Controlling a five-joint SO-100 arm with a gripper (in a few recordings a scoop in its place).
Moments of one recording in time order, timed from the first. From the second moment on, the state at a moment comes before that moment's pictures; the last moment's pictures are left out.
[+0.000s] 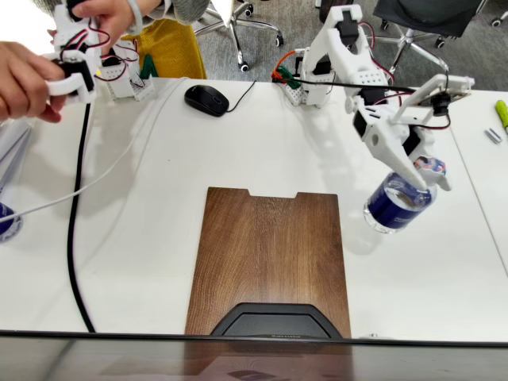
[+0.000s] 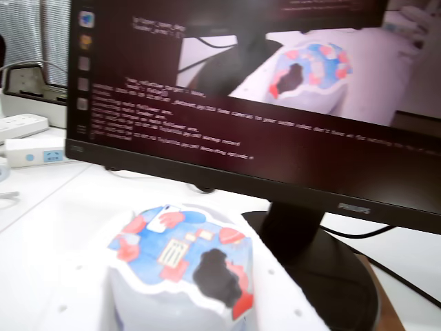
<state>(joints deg) -16.9 71.6 79.4 -19.0 -102.1</state>
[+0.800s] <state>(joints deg) -2.5 73.0 83.8 -19.0 -100.3</state>
